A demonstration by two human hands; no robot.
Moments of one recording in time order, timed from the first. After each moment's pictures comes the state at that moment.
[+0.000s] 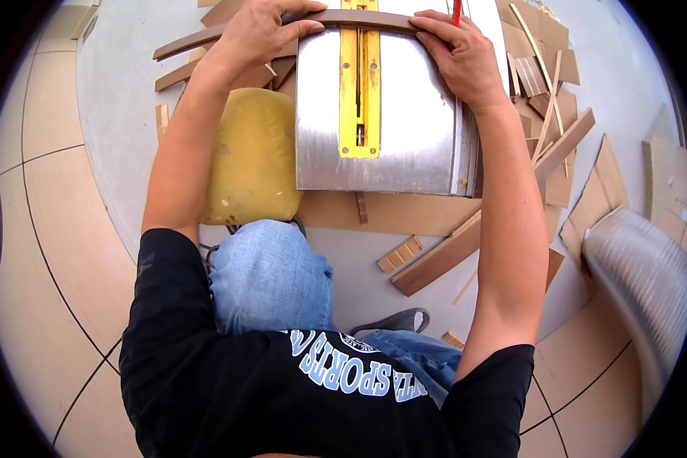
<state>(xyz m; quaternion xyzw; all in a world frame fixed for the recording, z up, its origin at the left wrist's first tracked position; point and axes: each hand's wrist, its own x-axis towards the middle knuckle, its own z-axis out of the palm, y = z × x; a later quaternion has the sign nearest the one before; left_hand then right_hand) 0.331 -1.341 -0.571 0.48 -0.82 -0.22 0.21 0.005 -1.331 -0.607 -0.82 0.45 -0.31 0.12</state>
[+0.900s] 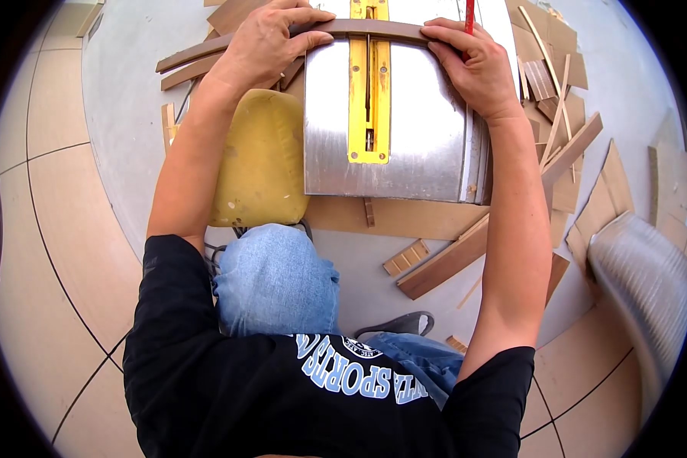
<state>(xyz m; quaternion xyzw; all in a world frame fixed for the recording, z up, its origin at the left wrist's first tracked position) 0.329 -1.322 -0.571 0.49 -0.82 -0.20 0.22 0.004 -1.324 -0.600 -0.82 0.44 -0.32 0.15</state>
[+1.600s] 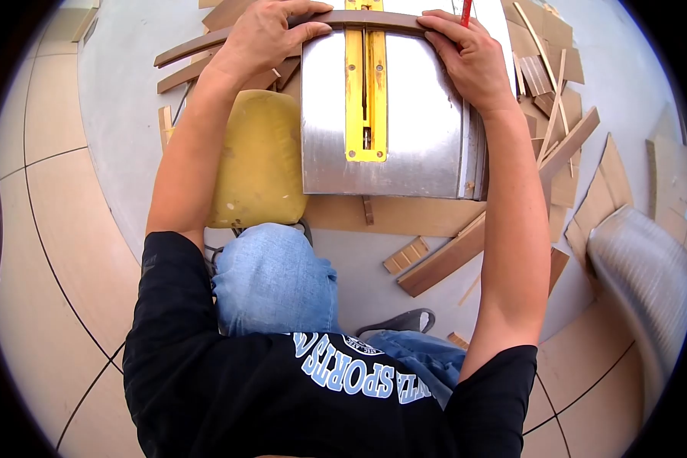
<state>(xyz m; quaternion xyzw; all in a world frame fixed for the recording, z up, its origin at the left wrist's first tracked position) 0.325 -1.330 -0.564 0.51 -0.81 -0.23 0.20 0.006 -1.330 -0.606 -0.82 0.46 -0.33 0.12</state>
